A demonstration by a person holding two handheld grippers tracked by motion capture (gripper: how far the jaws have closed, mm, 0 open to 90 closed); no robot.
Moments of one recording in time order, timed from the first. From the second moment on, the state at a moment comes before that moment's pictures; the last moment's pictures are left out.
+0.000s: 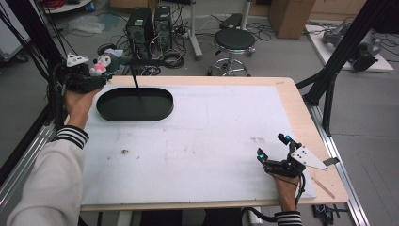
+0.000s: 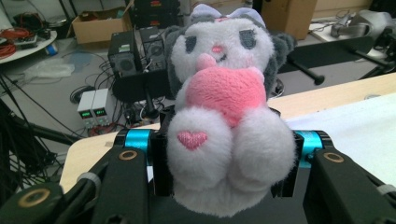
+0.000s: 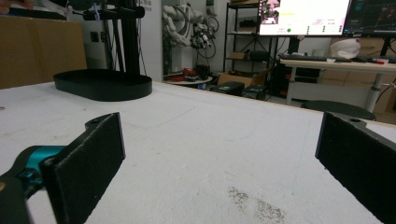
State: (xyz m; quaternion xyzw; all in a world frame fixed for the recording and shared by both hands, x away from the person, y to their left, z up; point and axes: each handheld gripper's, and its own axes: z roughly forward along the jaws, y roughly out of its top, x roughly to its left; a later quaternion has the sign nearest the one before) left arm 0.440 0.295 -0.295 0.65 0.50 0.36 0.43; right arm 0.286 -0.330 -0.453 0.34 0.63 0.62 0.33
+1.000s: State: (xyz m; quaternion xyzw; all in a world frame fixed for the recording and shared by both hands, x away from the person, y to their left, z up) left arm 0.424 0.305 -0.326 0.67 0.52 0.35 0.40; right arm 0.286 -0.330 -0.452 0.33 0.63 0.62 0.33
